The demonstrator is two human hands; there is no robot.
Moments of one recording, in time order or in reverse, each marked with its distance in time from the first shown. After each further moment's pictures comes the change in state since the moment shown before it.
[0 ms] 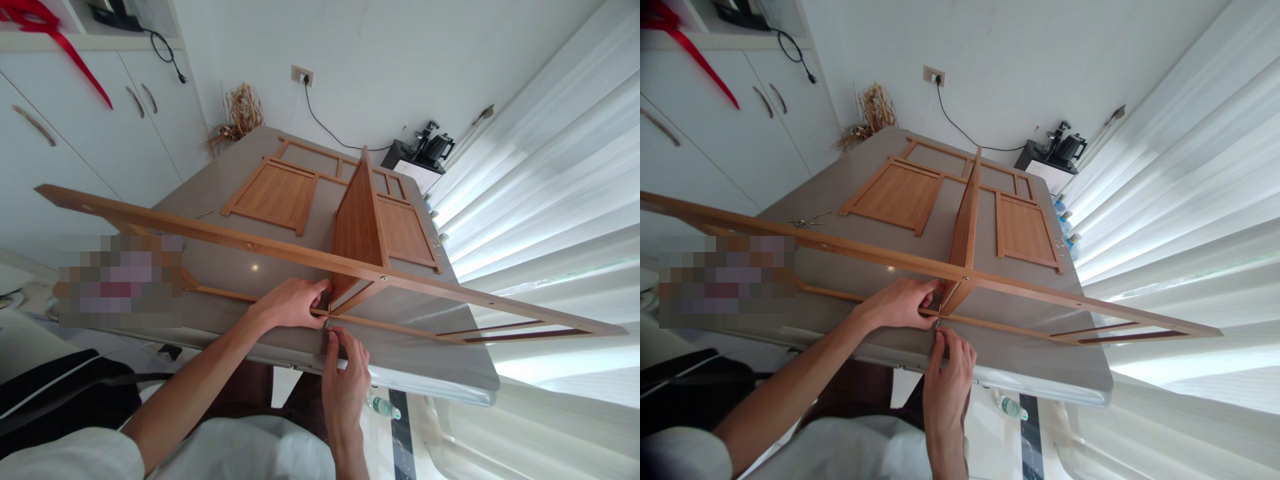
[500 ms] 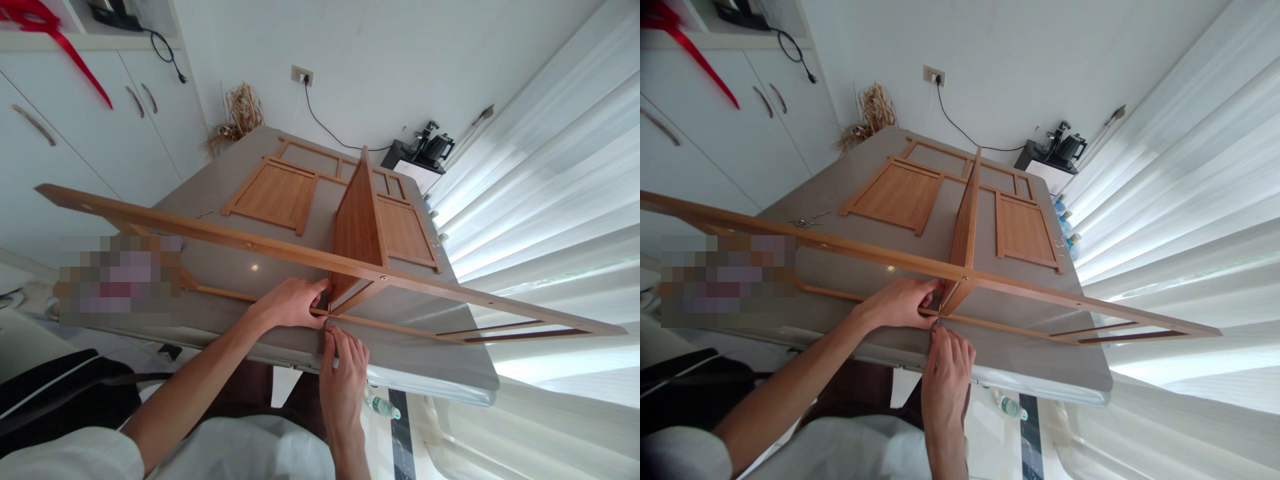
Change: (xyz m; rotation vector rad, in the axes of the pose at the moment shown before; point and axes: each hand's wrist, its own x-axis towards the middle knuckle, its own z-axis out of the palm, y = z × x) left_hand 0.000 0.002 -0.002 -0.017 -0.007 -0.018; right_hand -0.001 0.004 0.000 -0.043 -0.064 -0.141
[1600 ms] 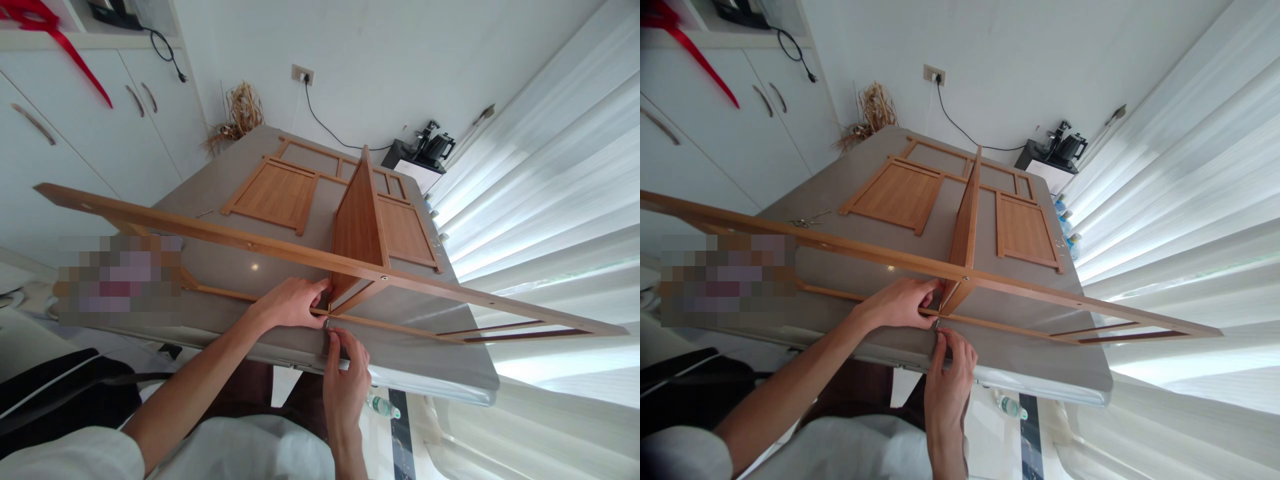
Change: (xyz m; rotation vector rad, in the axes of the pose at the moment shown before) left_hand 0.000 -0.004 0.004 0.033 0.013 0.034; right_hand -0.006 0.003 0.004 0.111 0.053 0.254
